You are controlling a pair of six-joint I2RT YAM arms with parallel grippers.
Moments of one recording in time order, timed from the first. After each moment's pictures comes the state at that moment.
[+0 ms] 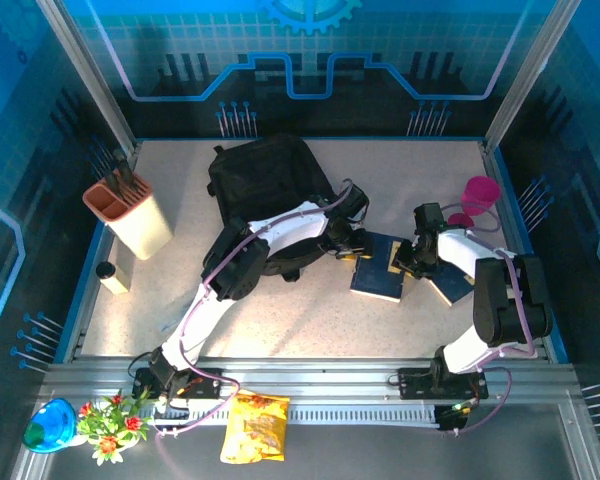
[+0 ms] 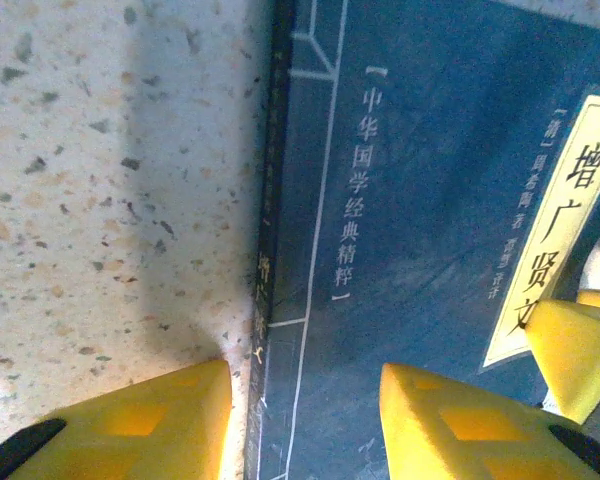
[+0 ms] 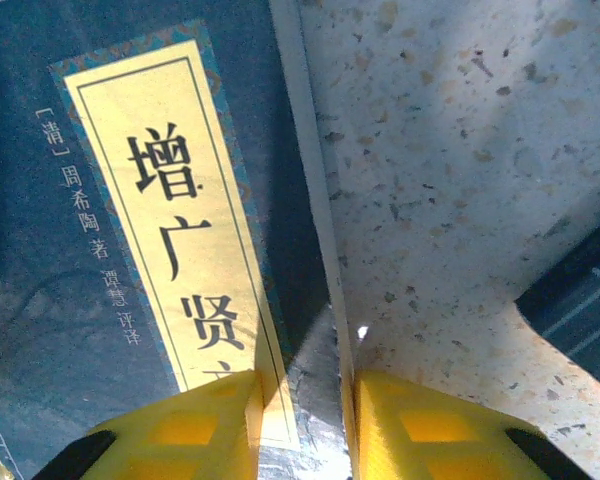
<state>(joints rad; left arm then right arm) -0.75 2.41 1.98 -0.76 0.39 -0.75 0.07 1.58 0.83 -0.59 -0.17 0.58</state>
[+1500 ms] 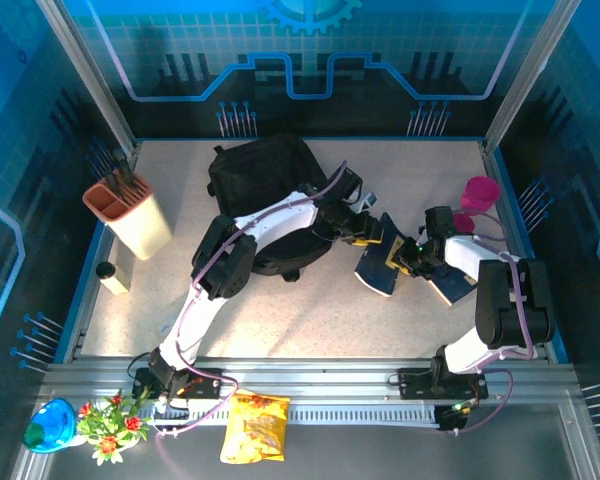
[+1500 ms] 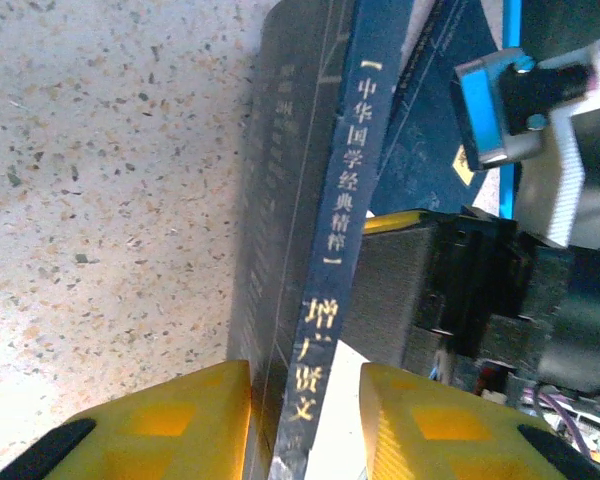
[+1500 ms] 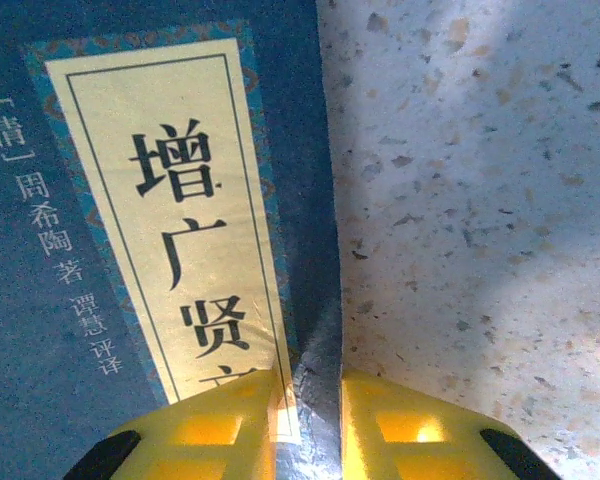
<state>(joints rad) -0.70 2.33 1.97 -0.61 0.66 -0.67 0.00 1.56 0.76 -0.44 -0.36 0.62</state>
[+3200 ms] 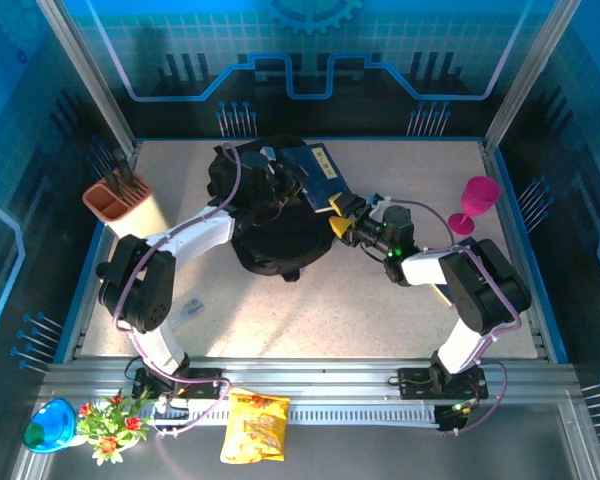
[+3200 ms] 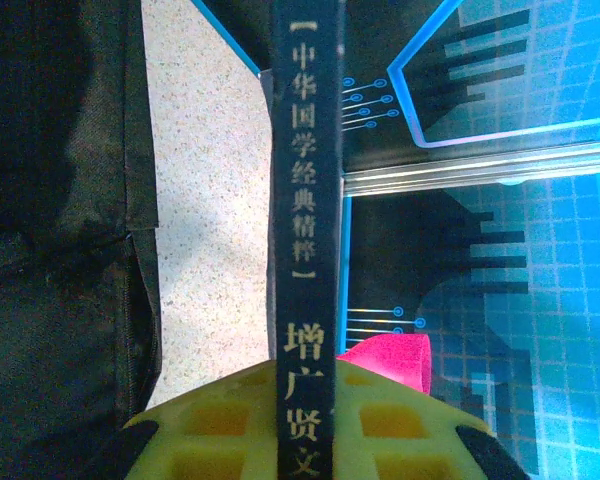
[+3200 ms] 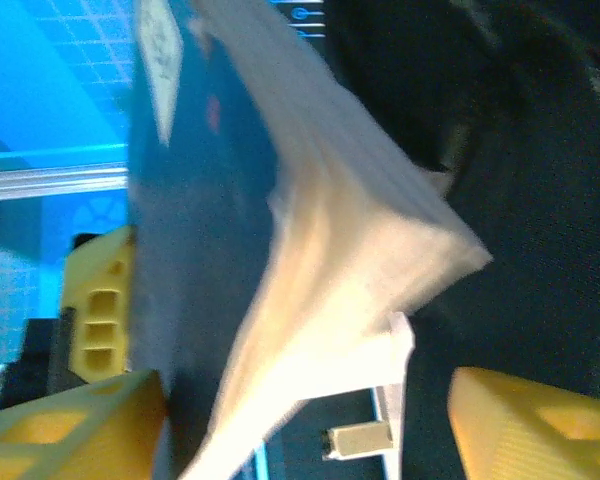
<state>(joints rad) -0.42 1.73 1.20 0.19 0.28 -1.22 0.38 1.70 0.64 0.95 -0.43 1.55</state>
